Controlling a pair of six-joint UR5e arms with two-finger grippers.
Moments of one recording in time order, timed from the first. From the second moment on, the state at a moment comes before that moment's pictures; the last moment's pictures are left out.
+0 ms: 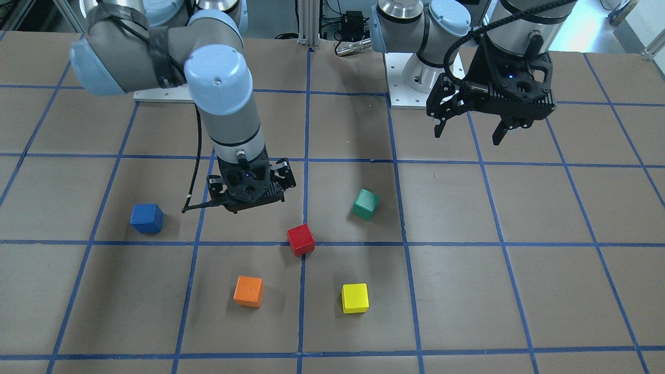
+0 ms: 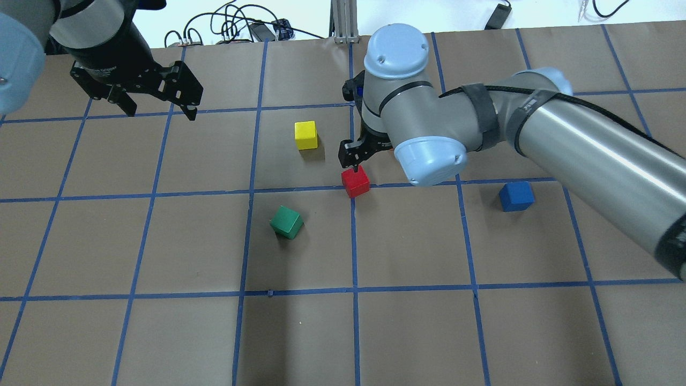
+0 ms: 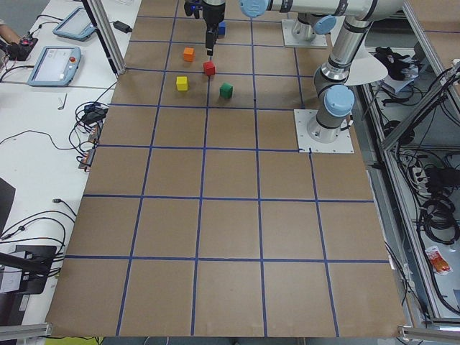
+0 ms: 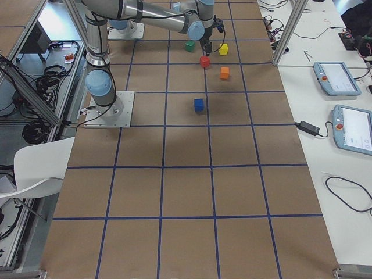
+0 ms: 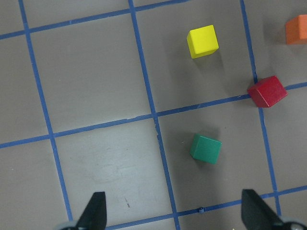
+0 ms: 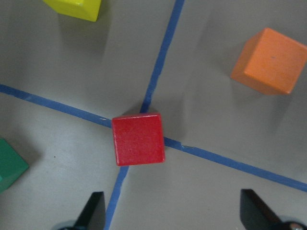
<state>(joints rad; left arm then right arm) -1.55 -1.58 -1.52 -1.54 1.63 0.12 1.90 -1.22 1.70 -2.14 -1.54 0.00</state>
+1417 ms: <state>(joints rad) -1.54 -1.58 -1.53 -1.52 1.63 0.16 1.94 -1.05 1.68 -2.24 -1.52 -0.01</state>
